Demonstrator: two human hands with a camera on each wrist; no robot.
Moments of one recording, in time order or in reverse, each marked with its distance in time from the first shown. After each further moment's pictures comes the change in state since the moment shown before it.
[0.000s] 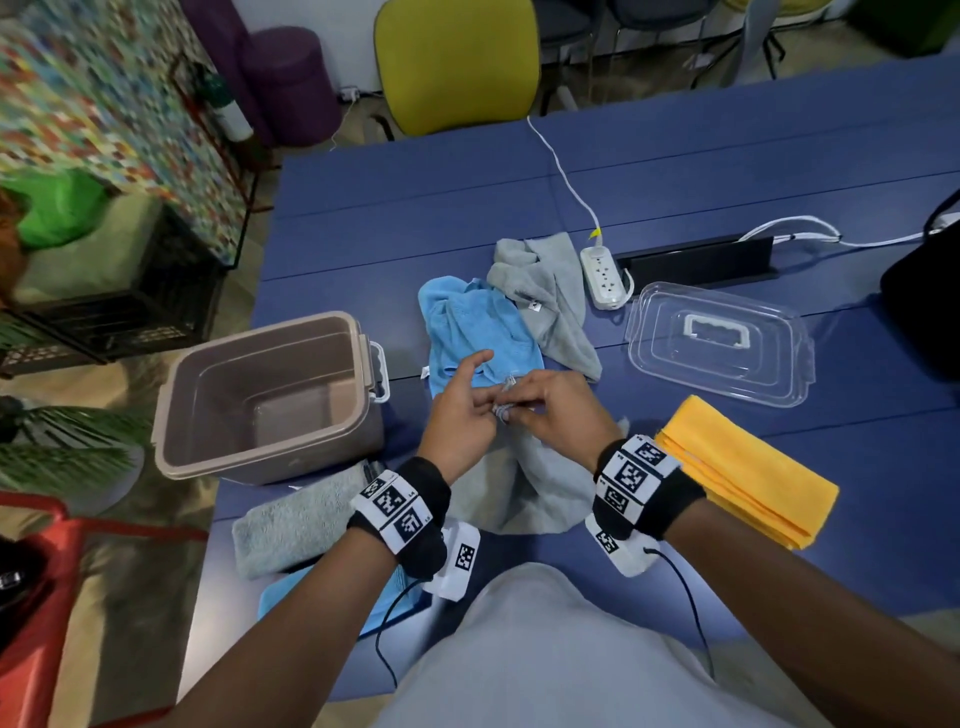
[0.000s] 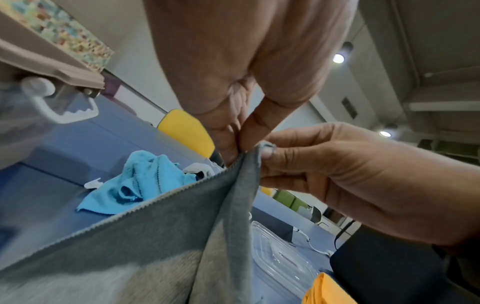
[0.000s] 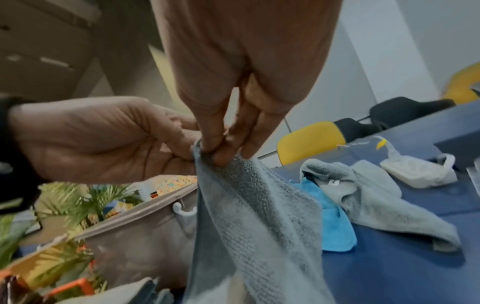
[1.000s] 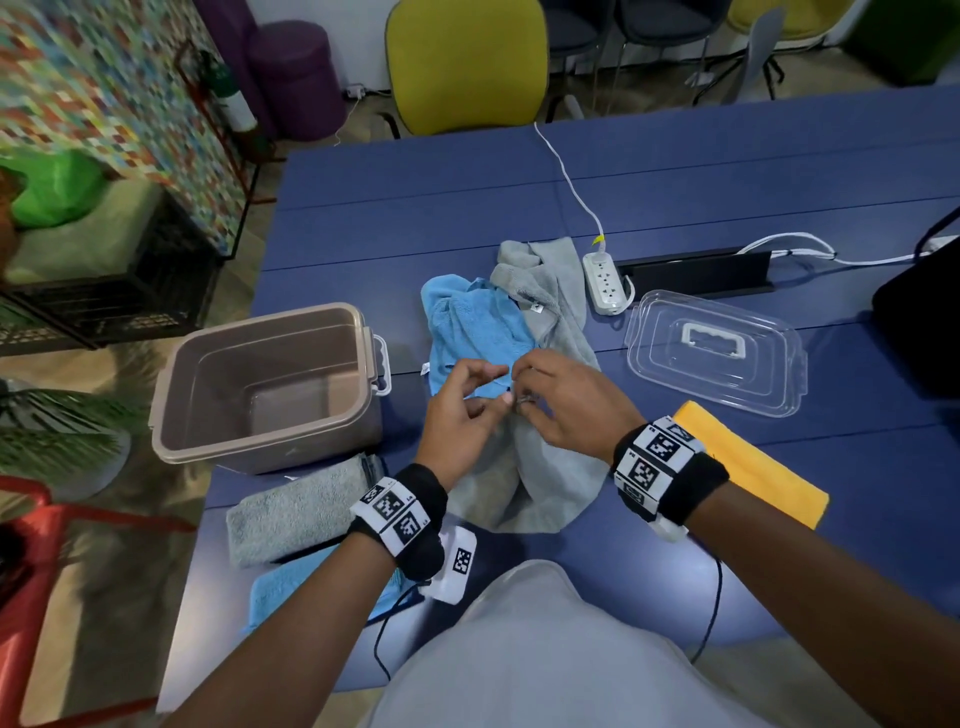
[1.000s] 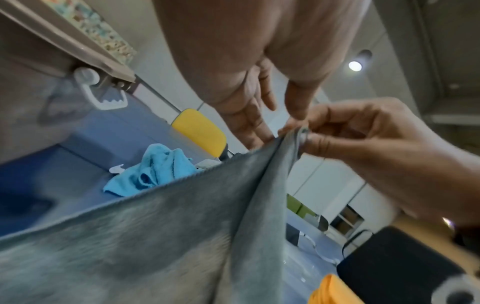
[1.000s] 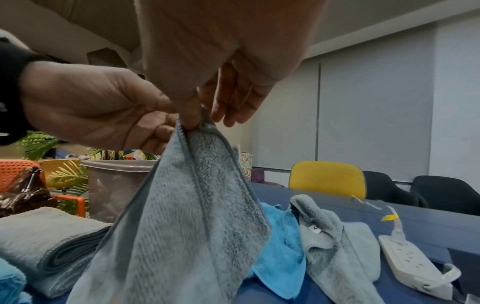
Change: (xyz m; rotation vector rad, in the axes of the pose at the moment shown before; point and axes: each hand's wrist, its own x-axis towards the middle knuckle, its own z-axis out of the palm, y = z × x) left_hand -0.020 0.004 -0.002 -0.130 0.084 0.176; right_hand -0.004 -0.021 -0.026 -0.468 -0.081 -0.334
